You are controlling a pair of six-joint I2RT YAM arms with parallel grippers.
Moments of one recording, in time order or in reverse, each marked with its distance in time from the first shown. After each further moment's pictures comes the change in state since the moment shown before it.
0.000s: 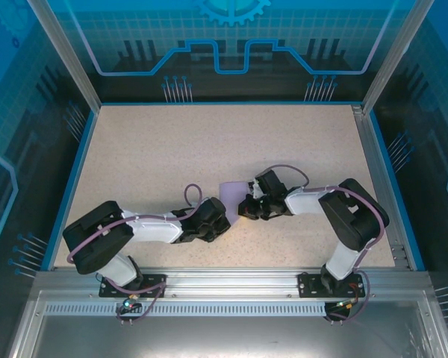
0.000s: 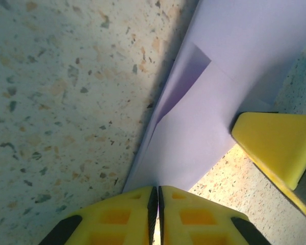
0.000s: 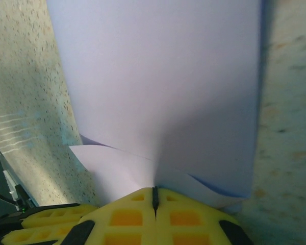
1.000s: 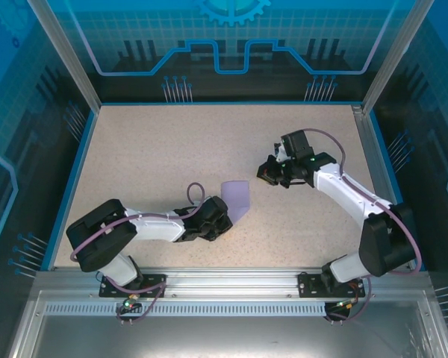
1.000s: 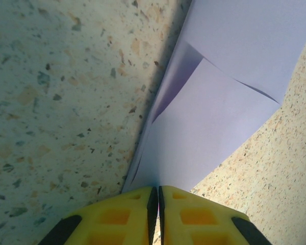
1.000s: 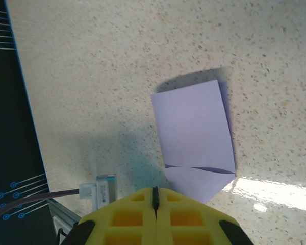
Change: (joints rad) left arm 0.000 0.026 0.025 0.002 0.004 0.027; right arm -0.183 -0.252 0.366 -0.584 0.068 -0.019
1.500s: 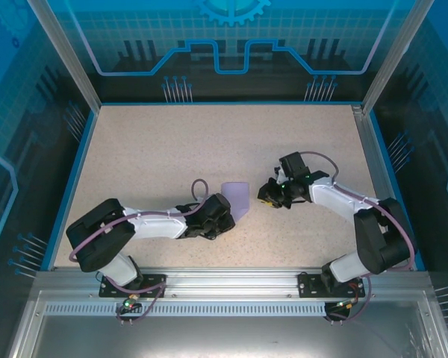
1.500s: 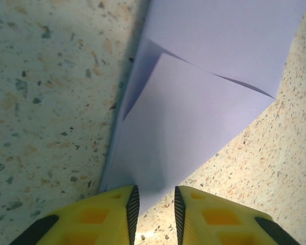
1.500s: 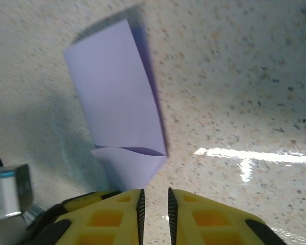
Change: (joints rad) left arm 0.000 -0.004 0.077 -0.132 0.006 0.114; right arm 0.013 0.017 -0.254 0.131 -0.010 -0.006
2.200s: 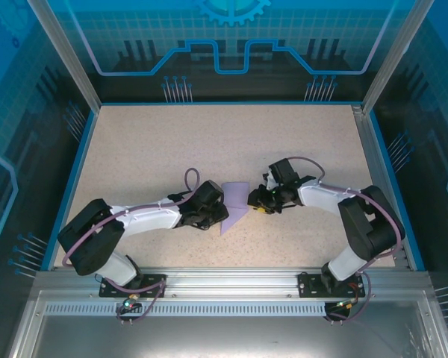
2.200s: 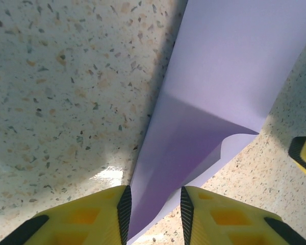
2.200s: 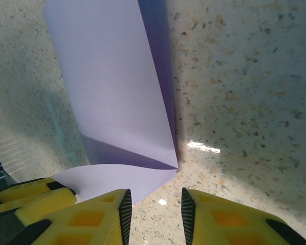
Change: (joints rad) left arm 0.114 -0.053 0.066 -0.156 0.039 0.098; right arm 0.069 0.121 -0.030 0.154 -0.045 -0.011
